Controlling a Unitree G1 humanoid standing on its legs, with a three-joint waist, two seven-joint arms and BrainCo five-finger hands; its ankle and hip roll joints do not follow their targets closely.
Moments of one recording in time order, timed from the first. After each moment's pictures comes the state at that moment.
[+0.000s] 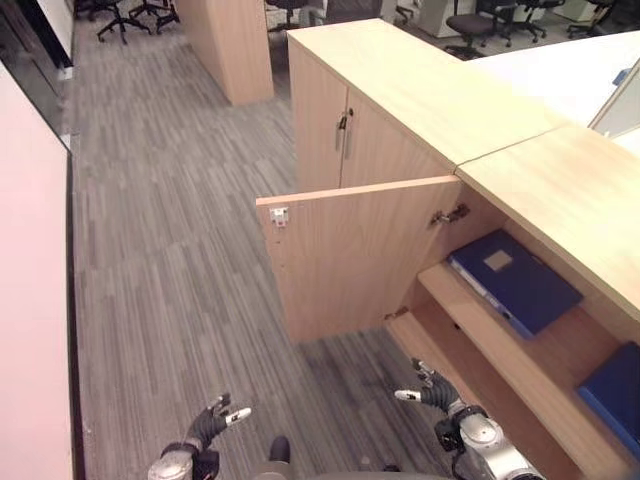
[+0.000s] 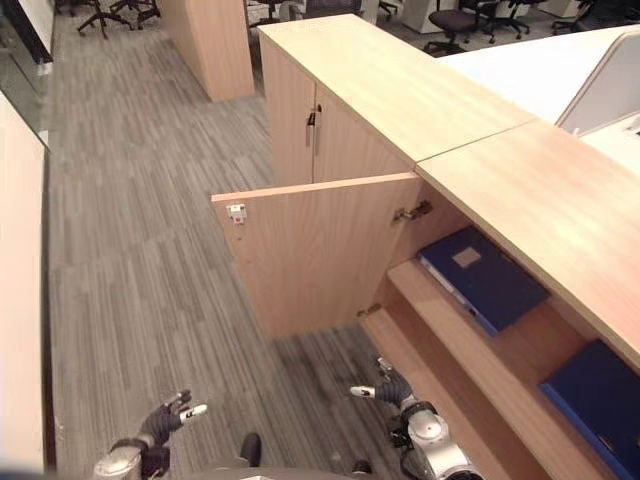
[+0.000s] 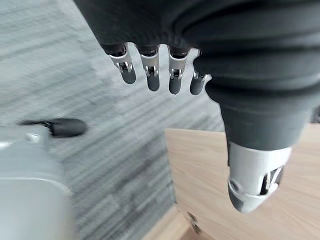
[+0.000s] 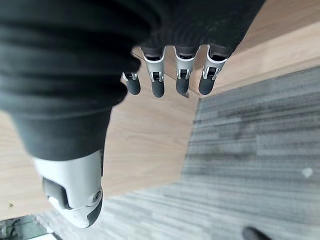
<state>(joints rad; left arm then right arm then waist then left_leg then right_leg) 0.15 0.34 -0.12 0.89 -0.30 -0.16 -0.16 0.09 -0.35 0.31 0.67 0.09 -0.10 0.05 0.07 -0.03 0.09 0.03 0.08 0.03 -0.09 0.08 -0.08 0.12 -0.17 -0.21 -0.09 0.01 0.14</state>
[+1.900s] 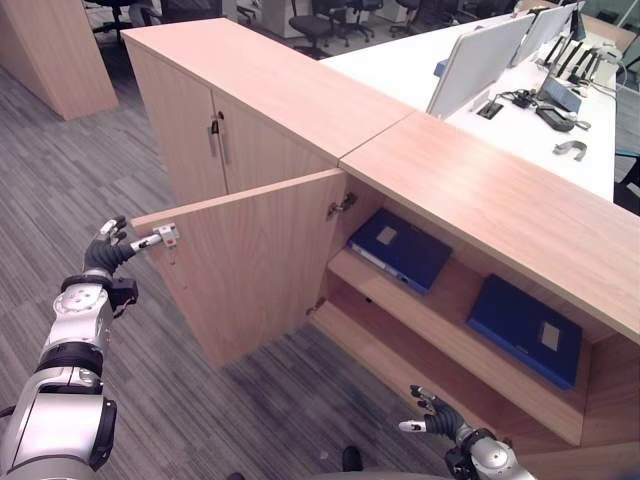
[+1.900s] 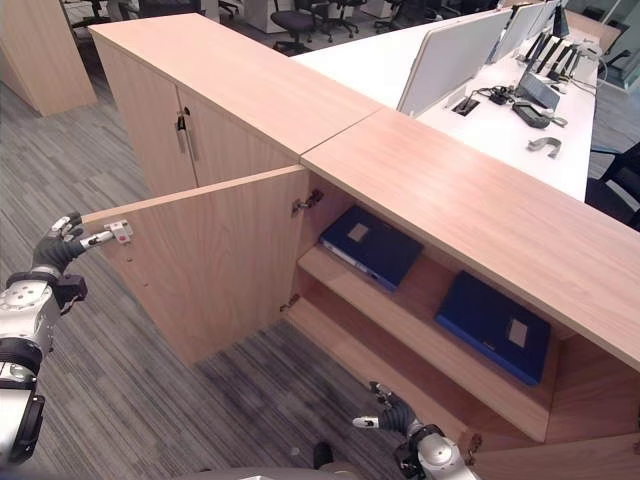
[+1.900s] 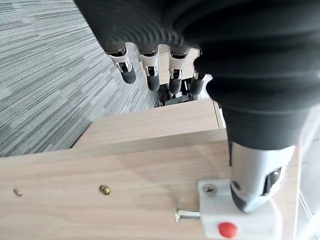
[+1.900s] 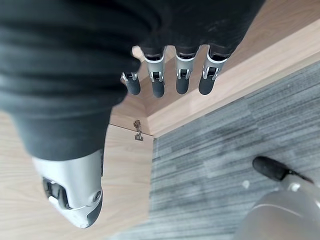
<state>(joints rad) -0.55 0.76 -0.06 1.02 -0.44 -0.19 -0.08 0.14 -0.41 0.37 0.63 0.09 -0.11 0.12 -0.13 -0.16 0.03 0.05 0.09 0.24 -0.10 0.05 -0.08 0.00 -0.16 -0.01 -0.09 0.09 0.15</state>
